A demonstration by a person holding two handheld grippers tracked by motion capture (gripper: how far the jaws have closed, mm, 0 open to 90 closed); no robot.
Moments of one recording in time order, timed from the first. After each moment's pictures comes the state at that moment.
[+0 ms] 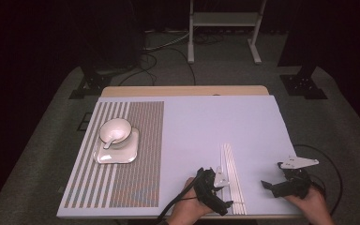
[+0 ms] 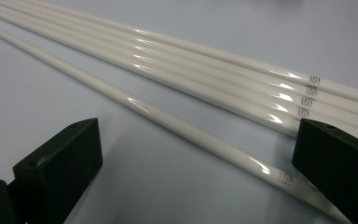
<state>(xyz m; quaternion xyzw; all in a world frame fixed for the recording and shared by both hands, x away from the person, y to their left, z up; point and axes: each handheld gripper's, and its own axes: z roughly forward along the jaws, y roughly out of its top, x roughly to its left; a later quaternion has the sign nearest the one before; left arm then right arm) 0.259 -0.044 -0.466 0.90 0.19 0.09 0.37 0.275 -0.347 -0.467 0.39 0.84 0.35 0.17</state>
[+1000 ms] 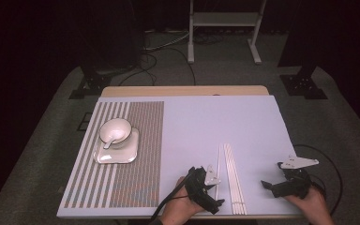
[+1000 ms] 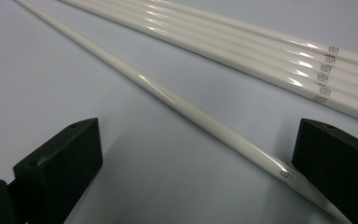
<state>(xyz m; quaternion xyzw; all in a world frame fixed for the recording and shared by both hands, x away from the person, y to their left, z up) 0.262 -0.020 -0.463 0.91 0.20 0.09 0.36 0.275 -0.347 -0.467 0.39 0.84 0.35 0.17</state>
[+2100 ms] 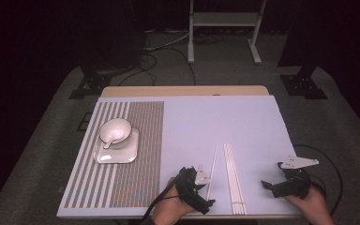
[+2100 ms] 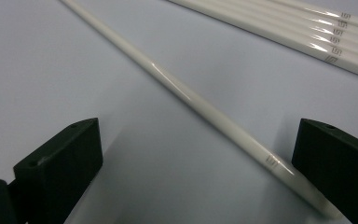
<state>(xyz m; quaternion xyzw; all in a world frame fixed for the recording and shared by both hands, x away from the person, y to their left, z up) 0.261 0.006 -0.460 0.91 0.21 0.09 0.34 0.275 -0.347 -0.467 0.39 0.84 0.35 0.17</state>
